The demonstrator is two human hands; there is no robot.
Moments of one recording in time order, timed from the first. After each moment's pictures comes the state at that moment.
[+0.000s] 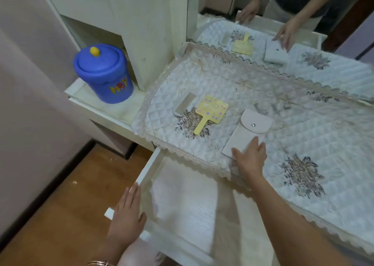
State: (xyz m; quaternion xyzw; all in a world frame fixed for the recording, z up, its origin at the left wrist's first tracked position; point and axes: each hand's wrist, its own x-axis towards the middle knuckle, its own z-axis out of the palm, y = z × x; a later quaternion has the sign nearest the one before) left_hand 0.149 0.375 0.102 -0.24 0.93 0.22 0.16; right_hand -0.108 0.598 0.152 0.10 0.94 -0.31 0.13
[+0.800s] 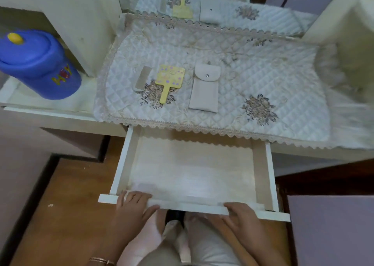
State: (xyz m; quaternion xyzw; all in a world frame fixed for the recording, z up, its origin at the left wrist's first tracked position) left_hand 0.179 0.379 0.103 0.01 0.97 0.14 0.20; right_hand 0.166 0.685 0.117 -0.02 0.95 -0.24 0.19
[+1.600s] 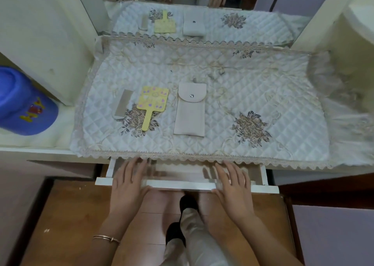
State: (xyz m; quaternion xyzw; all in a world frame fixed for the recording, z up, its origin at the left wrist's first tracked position) left_hand 0.051 0.401 0.114 0.00 0.99 0.11 0.03; right_hand 0.048 0.685 0.111 -0.08 0.99 -0.06 -0.02
